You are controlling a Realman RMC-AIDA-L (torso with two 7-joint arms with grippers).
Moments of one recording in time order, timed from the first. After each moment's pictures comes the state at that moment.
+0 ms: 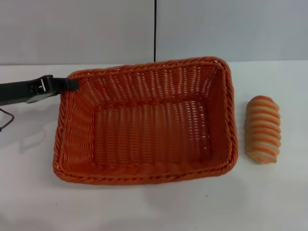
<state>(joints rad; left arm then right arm) -0.38 -2.06 0.82 0.97 2.01 1.37 -2.38 0.27 2.04 0.12 -0.27 -1.26 -1.34 0.90</state>
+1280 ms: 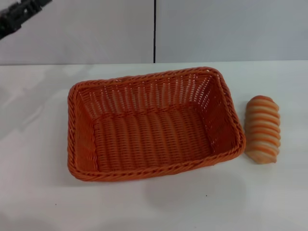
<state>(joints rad) -0.40 -2.05 0.62 0.71 1.45 1.46 -1.64 0.19 1.84 -0.09 -0.73 -1.57 -1.70 1.84</state>
